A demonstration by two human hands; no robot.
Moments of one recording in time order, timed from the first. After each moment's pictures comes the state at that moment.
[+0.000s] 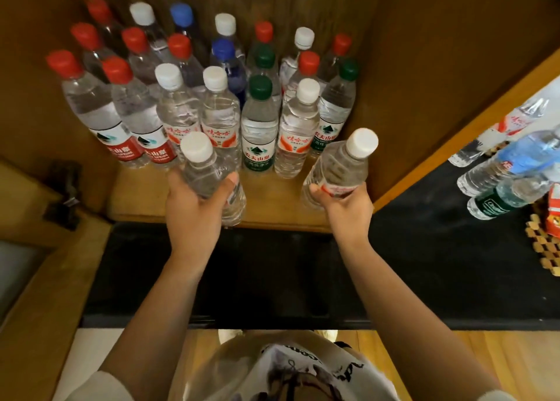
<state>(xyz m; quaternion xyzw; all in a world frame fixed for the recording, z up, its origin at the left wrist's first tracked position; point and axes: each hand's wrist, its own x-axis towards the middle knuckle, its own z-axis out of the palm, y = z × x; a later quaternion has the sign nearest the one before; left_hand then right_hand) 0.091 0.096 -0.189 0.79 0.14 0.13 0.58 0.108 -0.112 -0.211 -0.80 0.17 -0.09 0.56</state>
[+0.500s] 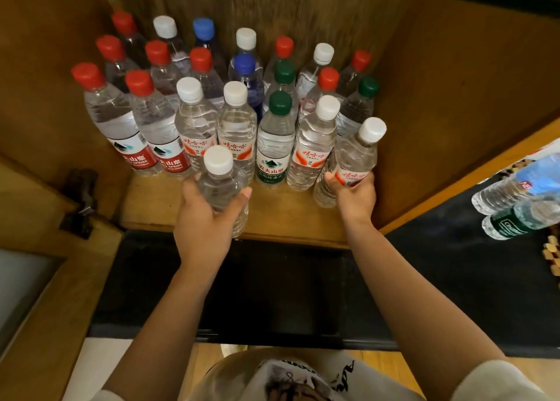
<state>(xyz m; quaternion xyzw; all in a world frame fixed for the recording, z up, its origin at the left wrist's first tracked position) 0.097 0.105 -0.193 0.82 0.18 0.12 0.52 0.173 -0.108 -0.228 -0.76 0.24 -0.08 0.60</state>
